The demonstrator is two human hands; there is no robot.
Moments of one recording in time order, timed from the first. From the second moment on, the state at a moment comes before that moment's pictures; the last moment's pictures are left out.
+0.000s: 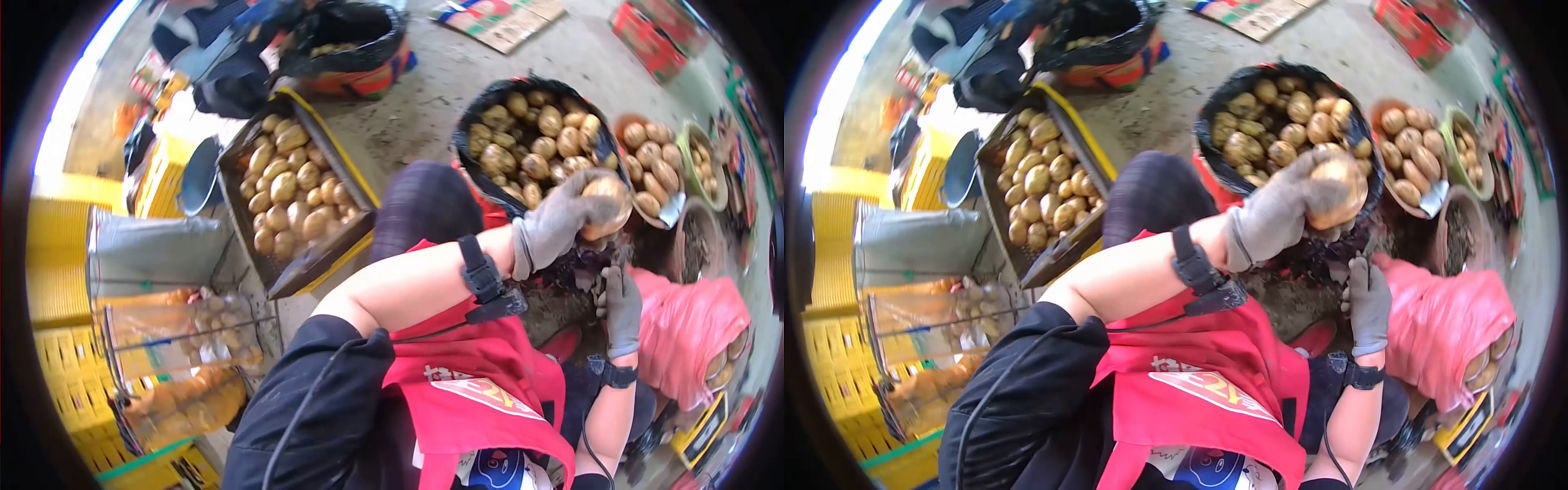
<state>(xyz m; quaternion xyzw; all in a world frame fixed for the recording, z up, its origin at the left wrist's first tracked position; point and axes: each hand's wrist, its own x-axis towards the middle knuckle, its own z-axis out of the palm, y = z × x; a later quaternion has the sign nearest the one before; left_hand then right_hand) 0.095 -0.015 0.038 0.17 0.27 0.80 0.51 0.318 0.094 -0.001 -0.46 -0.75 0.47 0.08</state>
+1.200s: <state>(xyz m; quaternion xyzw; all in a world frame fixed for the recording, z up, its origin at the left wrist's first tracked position) -0.085 0.041 0.025 0.23 0.66 0.47 0.54 0.315 0.100 0.055 -0.40 -0.47 0.74 0.25</state>
